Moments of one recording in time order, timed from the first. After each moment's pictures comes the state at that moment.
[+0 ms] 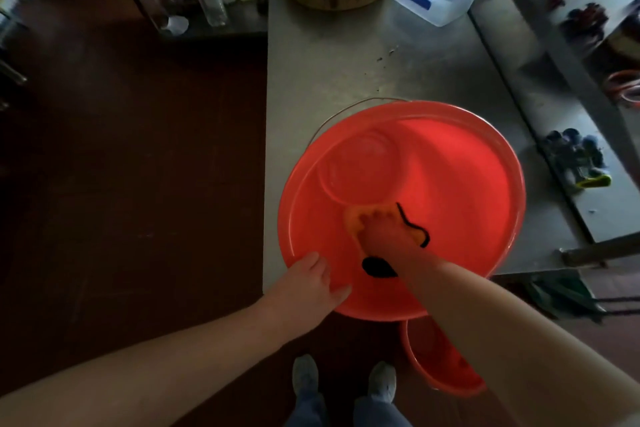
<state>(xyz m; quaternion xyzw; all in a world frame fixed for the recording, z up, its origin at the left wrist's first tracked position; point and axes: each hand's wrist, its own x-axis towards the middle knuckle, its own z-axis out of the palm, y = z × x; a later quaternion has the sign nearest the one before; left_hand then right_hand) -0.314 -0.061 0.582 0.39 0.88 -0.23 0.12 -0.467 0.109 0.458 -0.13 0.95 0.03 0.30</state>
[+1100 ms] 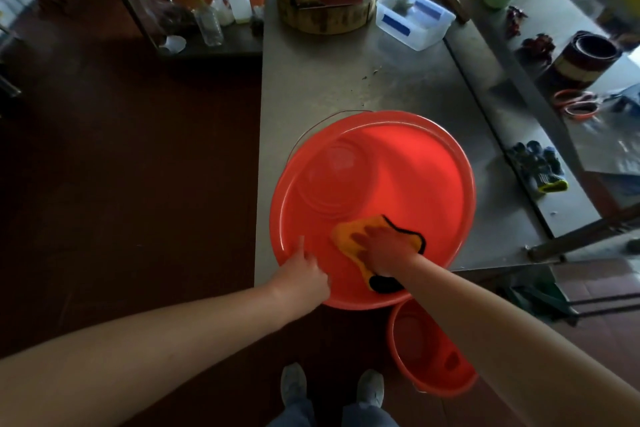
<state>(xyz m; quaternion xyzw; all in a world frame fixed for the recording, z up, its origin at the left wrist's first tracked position) -0.304 -0.038 0.592 0.36 0.85 -0.34 0.17 -0.419 0.153 0.506 -0.24 0.91 0.07 0.32</state>
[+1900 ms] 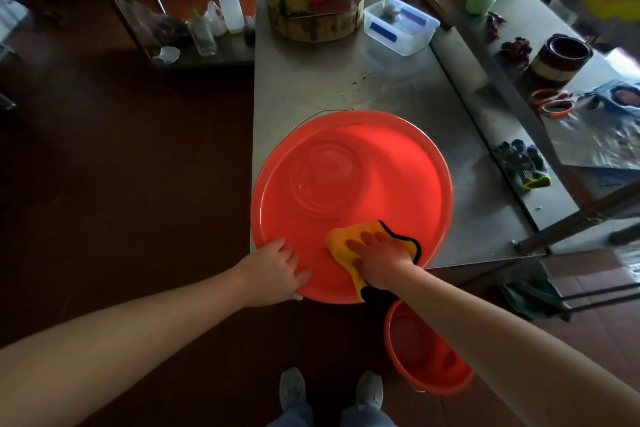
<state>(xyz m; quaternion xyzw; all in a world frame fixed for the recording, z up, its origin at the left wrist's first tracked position) -0.311 -0.093 0.568 0.47 0.85 -0.26 0.01 -0.380 0.159 0.538 -0.19 0.92 0.04 0.33</state>
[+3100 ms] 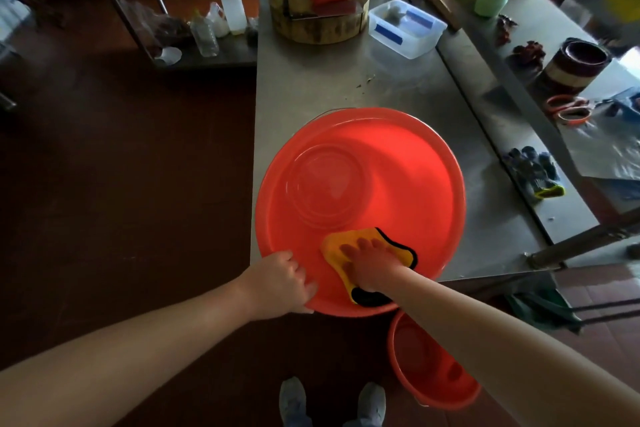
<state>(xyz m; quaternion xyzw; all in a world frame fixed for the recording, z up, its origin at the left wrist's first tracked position) -0.326 -0.087 0.576 0.50 0.84 -0.19 -0.10 -0.404 0.134 0.513 -0.19 0.92 0.05 0.34</state>
